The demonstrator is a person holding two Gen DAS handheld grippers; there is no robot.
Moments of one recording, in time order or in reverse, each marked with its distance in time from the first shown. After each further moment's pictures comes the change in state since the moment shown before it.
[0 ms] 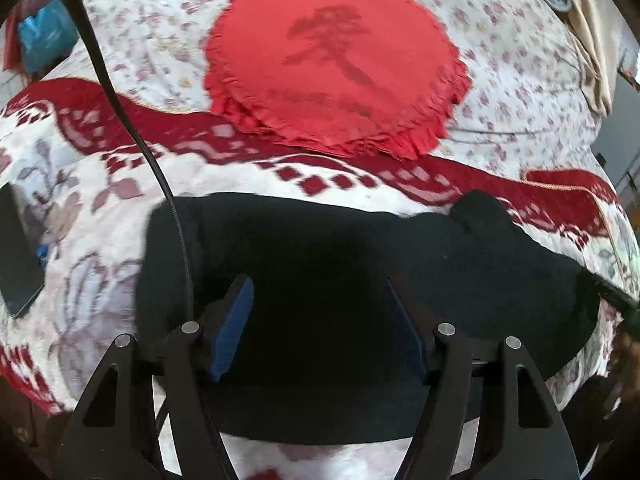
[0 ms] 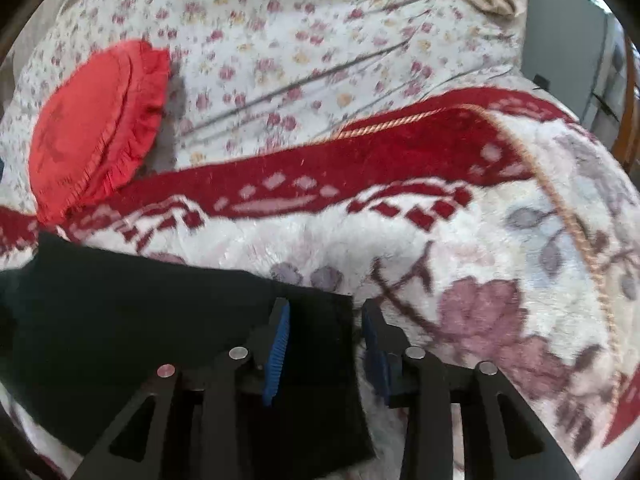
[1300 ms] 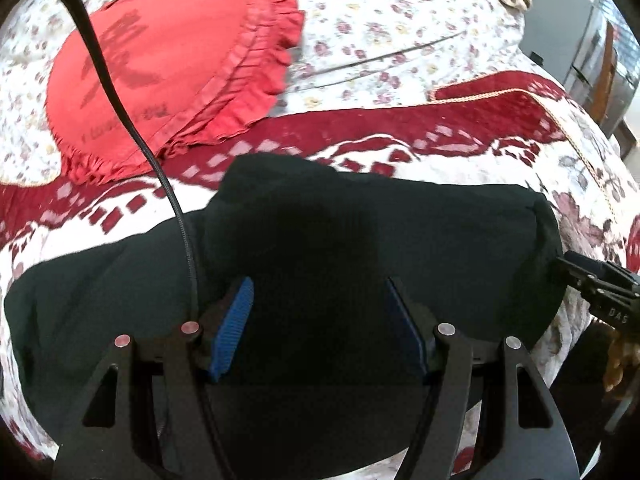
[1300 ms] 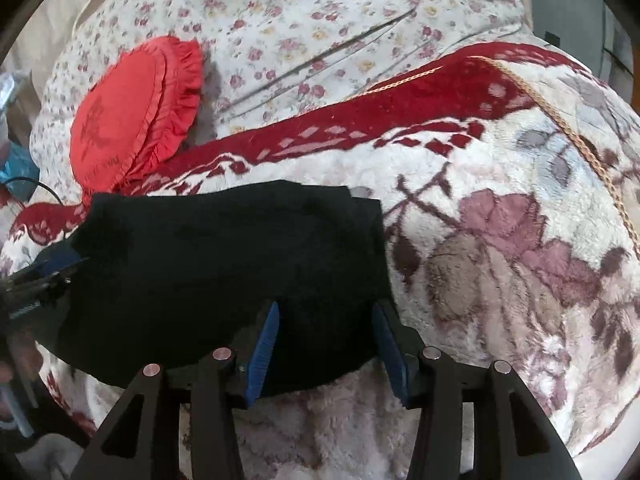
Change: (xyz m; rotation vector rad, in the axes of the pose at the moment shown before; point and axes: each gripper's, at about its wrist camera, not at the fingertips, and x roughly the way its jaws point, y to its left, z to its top) left arm 0.048 -0.163 -0.005 0.316 0.089 -0.108; right arm -0.020 -0.009 -0.055 0.058 0.073 0.180
